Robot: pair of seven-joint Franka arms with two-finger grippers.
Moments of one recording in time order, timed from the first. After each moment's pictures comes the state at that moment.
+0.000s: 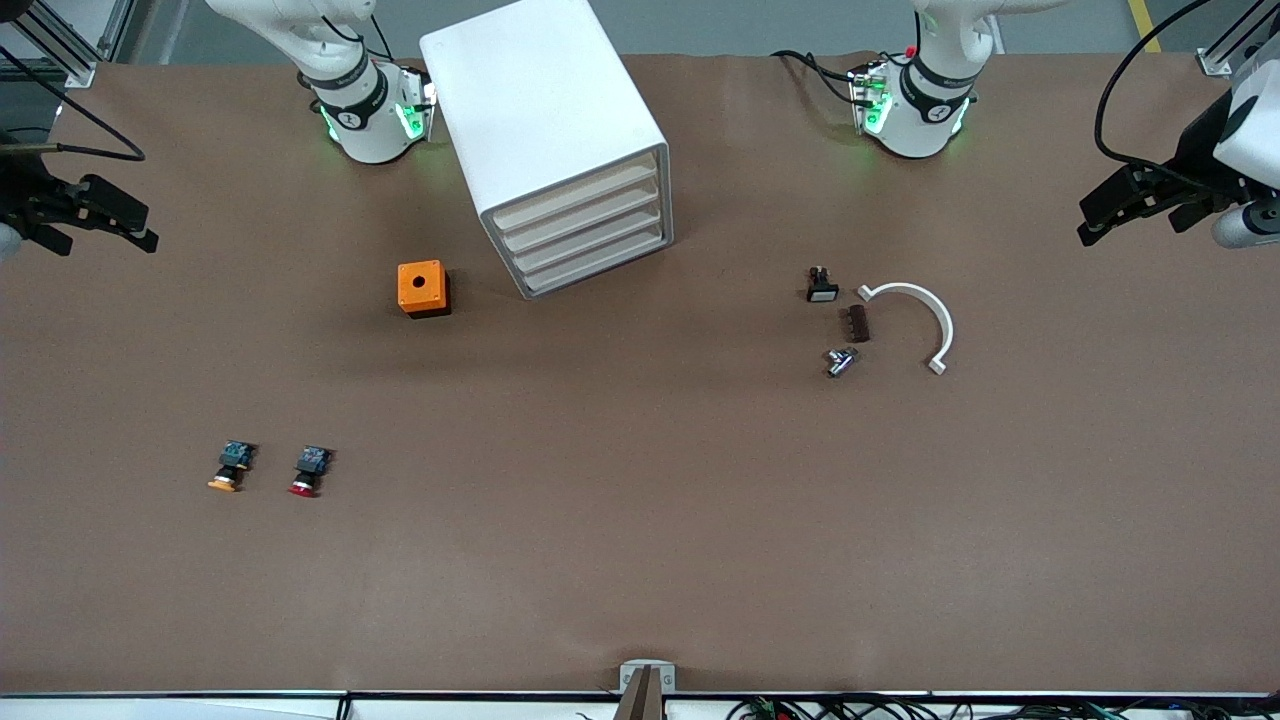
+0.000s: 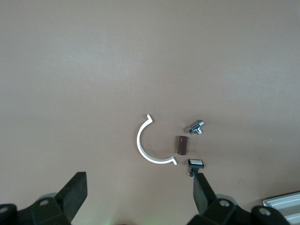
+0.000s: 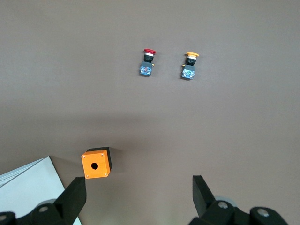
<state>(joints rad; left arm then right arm) 0.04 -0.08 -0.14 -1.60 0.01 1.53 -0.23 -0.06 -0.13 -0.02 -1.74 0.02 1.60 -0.09</state>
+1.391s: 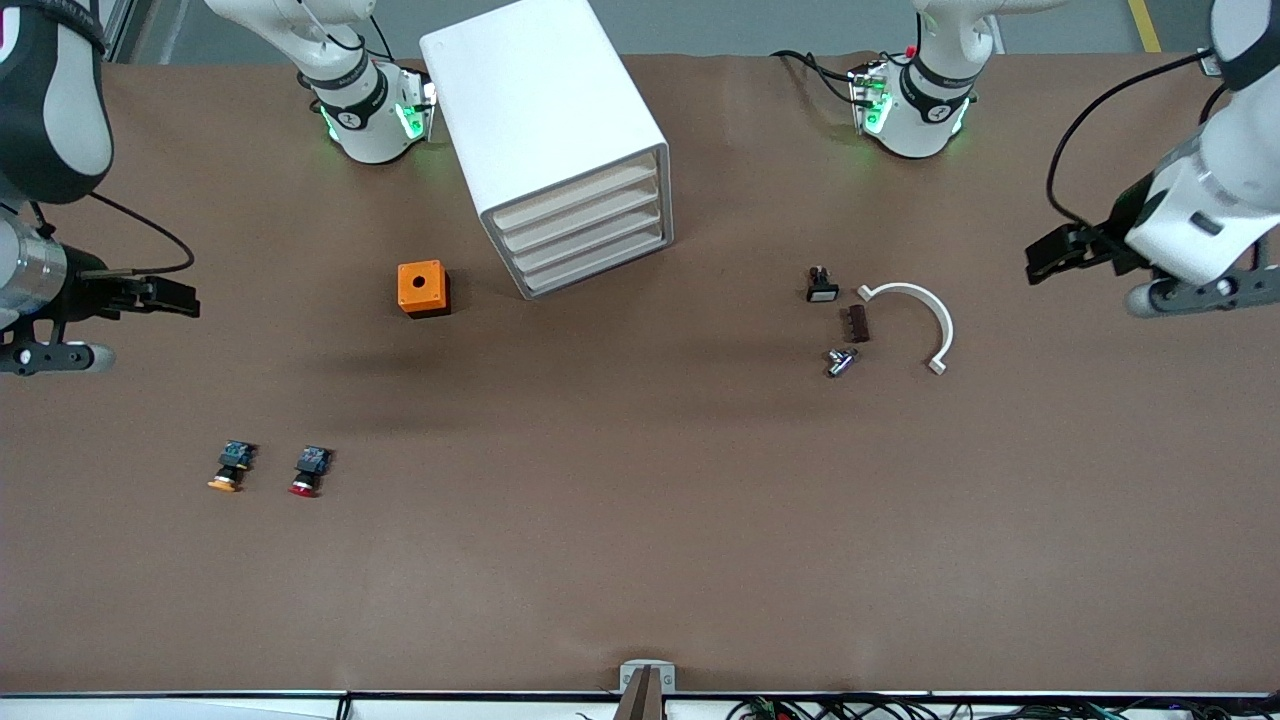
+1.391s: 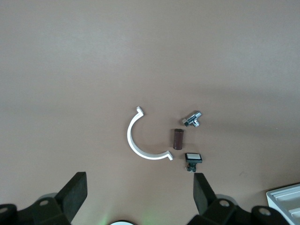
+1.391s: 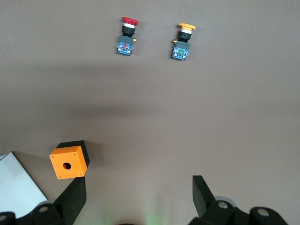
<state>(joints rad) 0.03 0.08 -0.20 -1.58 0.01 1.55 -0.24 -0.04 0.15 -0.03 -1.64 -0.06 1.57 -0.07</state>
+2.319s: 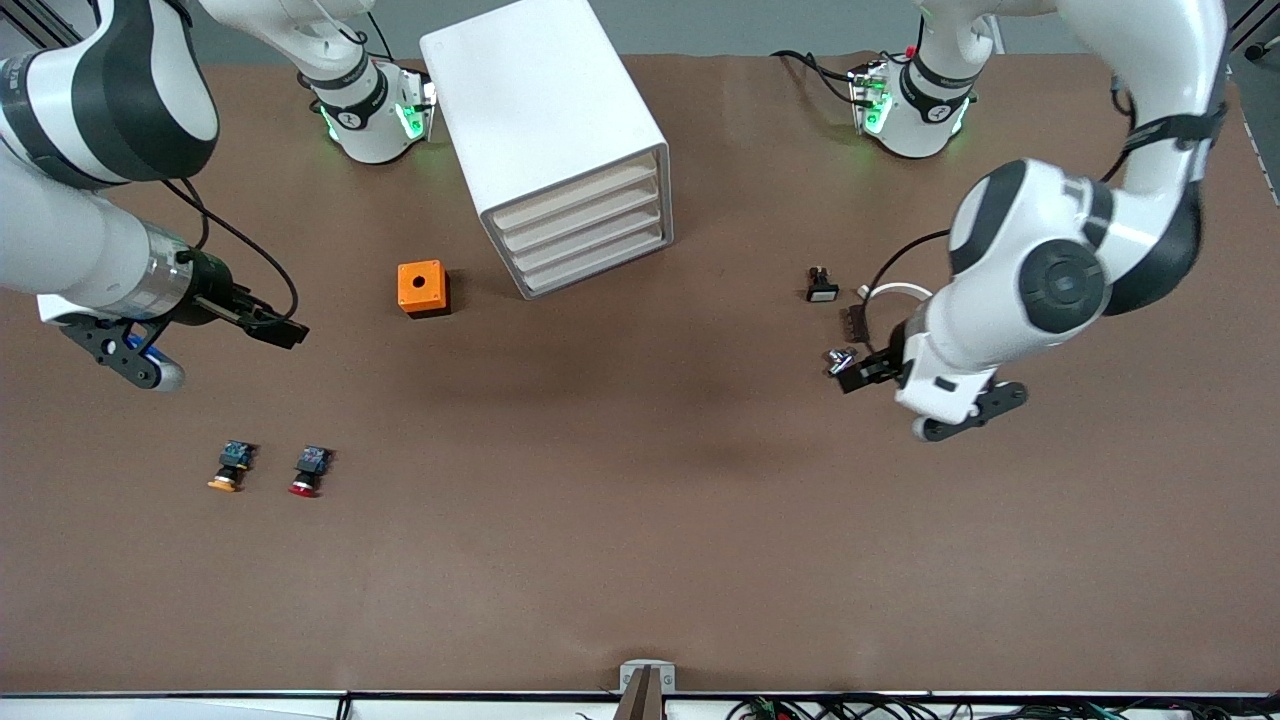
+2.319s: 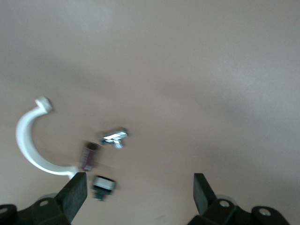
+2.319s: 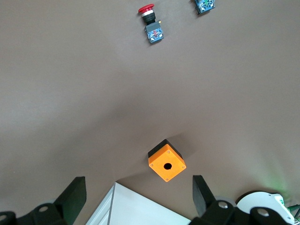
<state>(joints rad) -0.10 0.42 -0.34 -1.58 0.01 1.87 -0.88 0.13 0.15 -0.01 -1.62 0.10 1.59 0.70</state>
